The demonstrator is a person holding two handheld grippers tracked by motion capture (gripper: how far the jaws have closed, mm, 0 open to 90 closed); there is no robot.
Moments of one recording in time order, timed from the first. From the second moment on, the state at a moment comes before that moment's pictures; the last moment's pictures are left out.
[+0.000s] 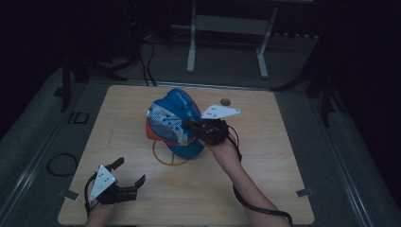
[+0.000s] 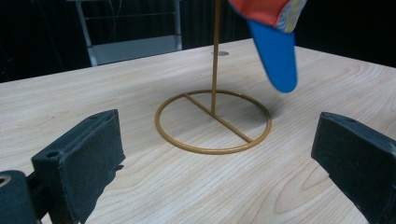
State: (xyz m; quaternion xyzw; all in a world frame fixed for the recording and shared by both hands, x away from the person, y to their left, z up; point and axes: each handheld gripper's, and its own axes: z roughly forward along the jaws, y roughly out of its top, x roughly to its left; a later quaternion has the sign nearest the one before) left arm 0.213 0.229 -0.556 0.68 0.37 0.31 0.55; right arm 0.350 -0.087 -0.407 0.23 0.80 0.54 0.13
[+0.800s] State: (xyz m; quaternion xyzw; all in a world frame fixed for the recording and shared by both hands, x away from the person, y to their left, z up) left arm 0.210 0.229 -0.556 0.68 0.36 0.31 0.56; right arm 0.331 -0.110 -0.414 0.21 0.78 0.57 0.13
